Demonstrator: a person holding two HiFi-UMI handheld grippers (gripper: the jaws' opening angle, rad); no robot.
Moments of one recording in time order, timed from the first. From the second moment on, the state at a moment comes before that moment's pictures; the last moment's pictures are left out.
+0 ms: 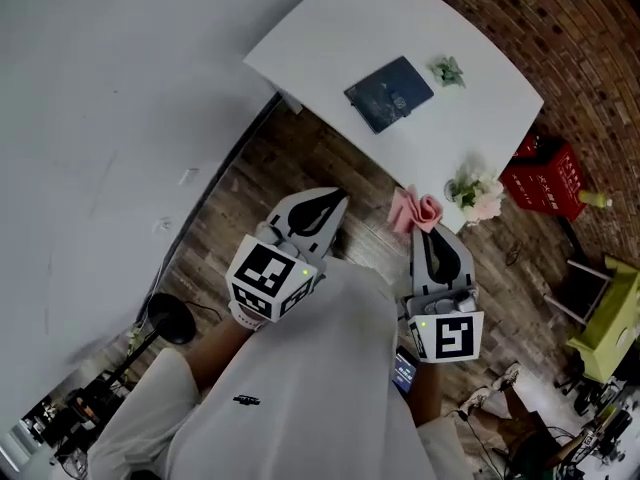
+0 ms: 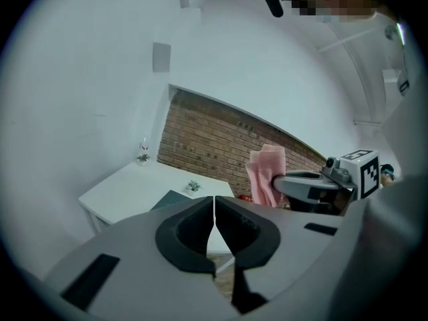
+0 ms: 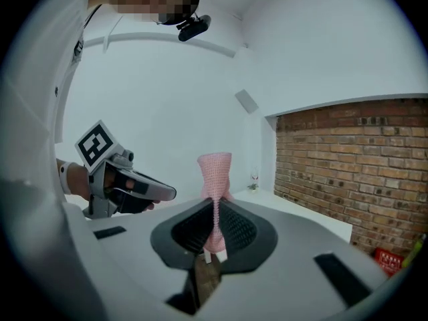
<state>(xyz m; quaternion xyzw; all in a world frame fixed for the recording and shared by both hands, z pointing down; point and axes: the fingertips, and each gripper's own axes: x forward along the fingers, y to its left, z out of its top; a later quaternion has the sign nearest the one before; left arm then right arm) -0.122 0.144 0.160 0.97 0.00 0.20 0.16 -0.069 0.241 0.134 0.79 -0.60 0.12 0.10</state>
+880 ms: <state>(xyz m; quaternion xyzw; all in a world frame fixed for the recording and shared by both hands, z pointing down) -0.021 0.057 0.171 0.96 -0.12 0.20 0.17 0.086 0.141 0.144 0.70 -0.68 0.16 0.17</state>
